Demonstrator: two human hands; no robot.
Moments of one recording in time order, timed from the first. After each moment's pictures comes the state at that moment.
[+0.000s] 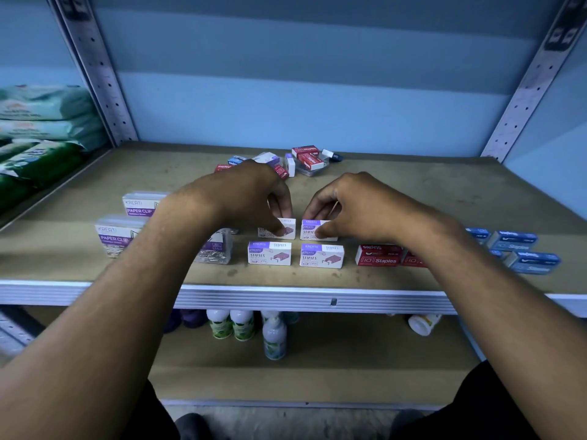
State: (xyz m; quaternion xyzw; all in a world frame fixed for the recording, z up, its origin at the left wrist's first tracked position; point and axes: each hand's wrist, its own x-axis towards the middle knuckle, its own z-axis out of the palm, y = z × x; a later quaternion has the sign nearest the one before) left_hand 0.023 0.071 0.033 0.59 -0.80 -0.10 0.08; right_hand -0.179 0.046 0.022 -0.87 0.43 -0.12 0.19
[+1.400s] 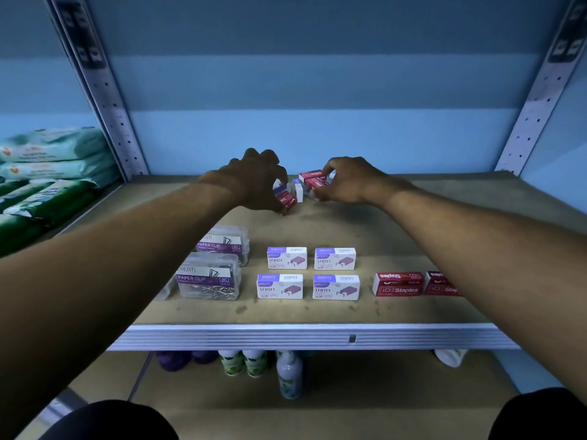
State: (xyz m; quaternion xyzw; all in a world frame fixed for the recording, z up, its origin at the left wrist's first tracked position) left_hand 0.049 -0.026 0.035 0.63 -0.78 0.07 0.00; right_hand -0.151 -0.066 0.028 -0.80 0.57 -0.15 0.12
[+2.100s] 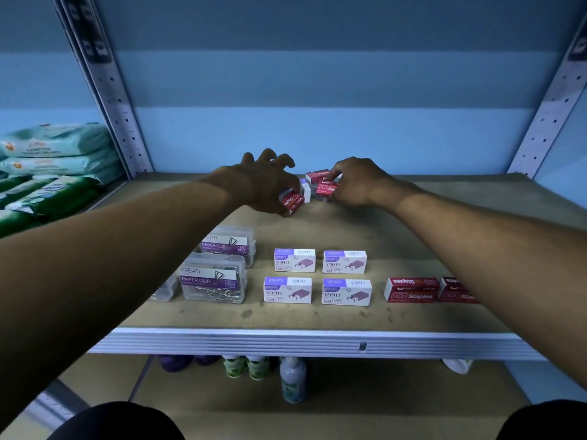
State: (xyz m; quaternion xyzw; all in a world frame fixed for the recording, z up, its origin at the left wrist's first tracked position) left_hand 0.054 -0.046 0.027 0.57 -0.80 0.14 -0.10; right_hand -0.145 -0.075 0.020 -0.80 0.57 -0.15 0.12
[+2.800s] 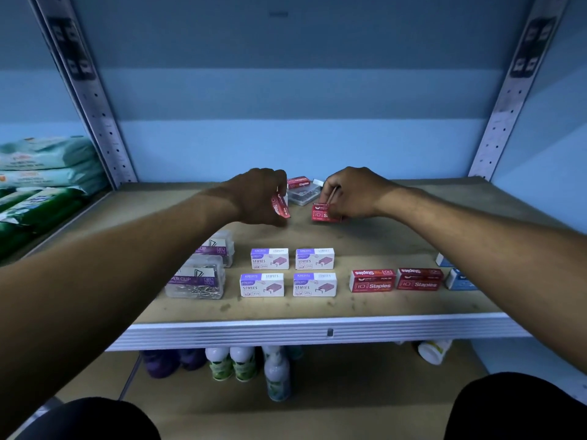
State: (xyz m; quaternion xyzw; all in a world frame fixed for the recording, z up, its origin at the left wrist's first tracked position) left_hand 0.028 -0.018 0.025 0.56 -0.82 0.03 0.10; right_hand -0.191 -0.036 0.034 -0.83 0.52 -0.13 0.13
